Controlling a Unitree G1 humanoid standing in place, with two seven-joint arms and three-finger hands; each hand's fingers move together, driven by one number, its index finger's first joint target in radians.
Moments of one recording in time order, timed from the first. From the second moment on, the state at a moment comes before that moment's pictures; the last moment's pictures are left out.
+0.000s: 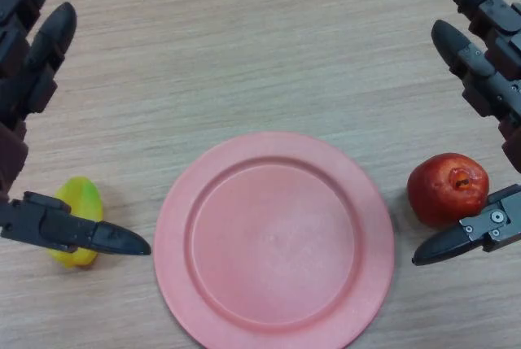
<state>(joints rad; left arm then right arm) -0.01 0.30 0.33 -0.76 -0.33 0.37 -0.31 -0.08 -0.30 -0.17 -0.73 0.24 0.41 0.32</state>
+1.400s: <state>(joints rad) 0.00 0.29 0.31 -0.72 -0.30 0.30 -0.31 -0.30 -0.42 -0.08 0.40 -0.45 -0.44 0.22</state>
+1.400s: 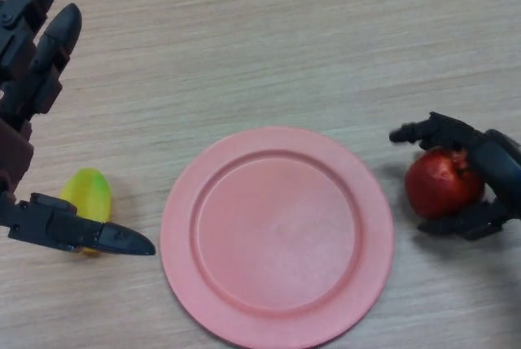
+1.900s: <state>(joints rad) -0.01 0.30 0.32 -0.75 -0.31 0.30 -0.30 -0.24 -0.24 0.08 -0.22 -0.35 -0.04 0.38</state>
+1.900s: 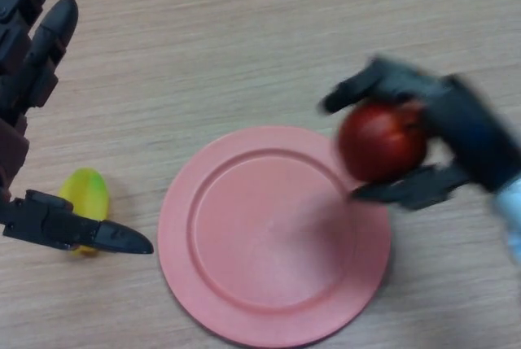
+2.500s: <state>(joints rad) -0.01 0.30 0.32 -0.75 -0.31 0.31 -0.30 -0.19 -0.19 0.21 -0.10 -0.40 0.02 0.37</state>
